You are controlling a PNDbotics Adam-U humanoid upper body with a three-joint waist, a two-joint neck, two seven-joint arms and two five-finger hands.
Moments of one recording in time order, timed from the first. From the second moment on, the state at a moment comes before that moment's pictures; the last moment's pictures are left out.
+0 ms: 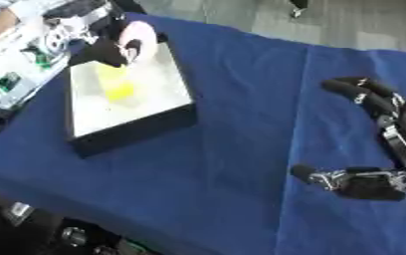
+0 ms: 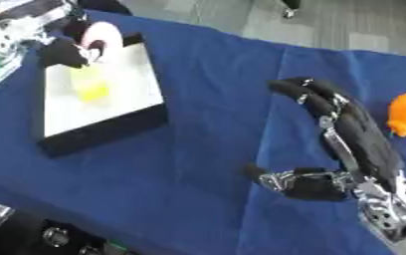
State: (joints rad) left arm -0.78 0.81 -0.48 -1.49 -0.39 0.48 -0.26; right arm -0.41 -0.70 0.63 -1.98 0.53 -0.05 -0.37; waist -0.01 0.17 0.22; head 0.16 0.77
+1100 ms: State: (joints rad) left arm -0.78 0.80 -0.43 -1.49 -0.59 0.48 -0.32; right arm -0.38 -0.72 0.58 -1.98 0.52 -0.05 -0.42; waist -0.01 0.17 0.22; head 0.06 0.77
